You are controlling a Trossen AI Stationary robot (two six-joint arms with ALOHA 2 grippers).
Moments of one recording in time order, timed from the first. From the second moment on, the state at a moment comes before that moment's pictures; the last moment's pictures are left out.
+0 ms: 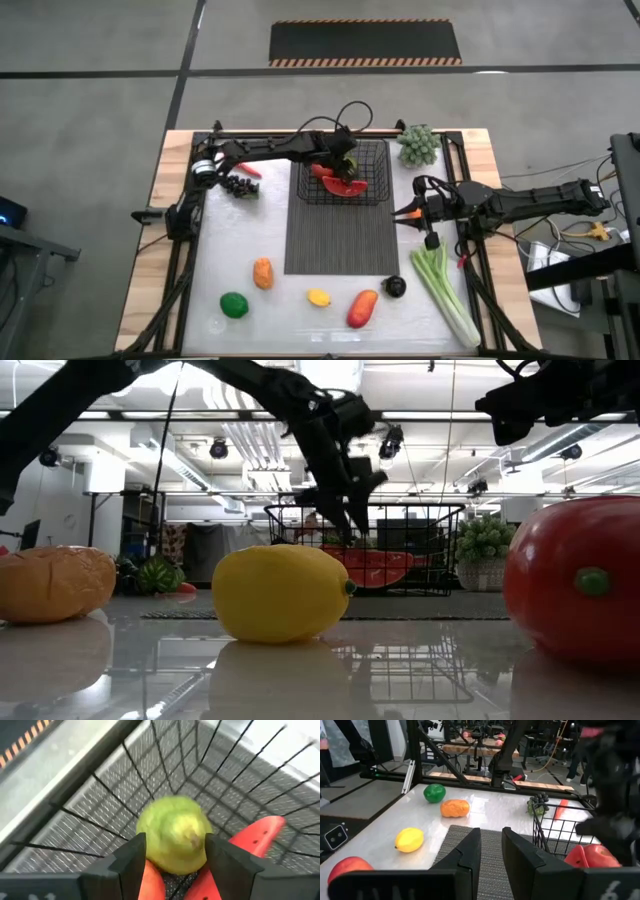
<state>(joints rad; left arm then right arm) 0.33 2.10 1.84 -0.65 -0.22 -0.25 0.06 0.57 0.32 0.12 -0.09 -0.09</state>
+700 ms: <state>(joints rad) 0.07 1.73 1.64 -0.57 -0.21 -0.04 0.06 0.61 0.32 0.11 -0.08 0.05</state>
